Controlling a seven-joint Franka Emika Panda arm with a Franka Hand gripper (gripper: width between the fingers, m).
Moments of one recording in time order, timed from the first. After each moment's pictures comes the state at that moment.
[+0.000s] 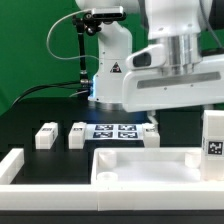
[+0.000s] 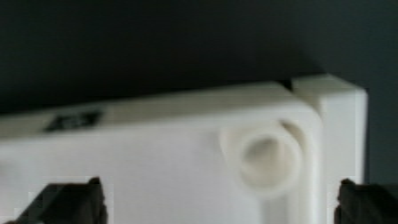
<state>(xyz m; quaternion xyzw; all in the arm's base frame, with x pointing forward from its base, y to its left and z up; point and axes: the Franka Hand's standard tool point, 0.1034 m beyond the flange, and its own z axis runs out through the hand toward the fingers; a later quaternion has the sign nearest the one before) 0.514 0.081 0.057 -1.00 0.06 0.01 0.06</state>
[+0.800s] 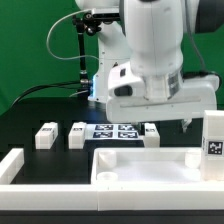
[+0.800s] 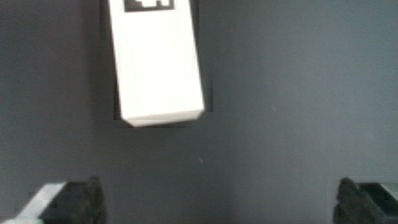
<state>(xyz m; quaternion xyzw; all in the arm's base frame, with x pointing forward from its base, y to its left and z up) 0.476 0.063 0.038 -0.96 0.06 0.26 0.07</state>
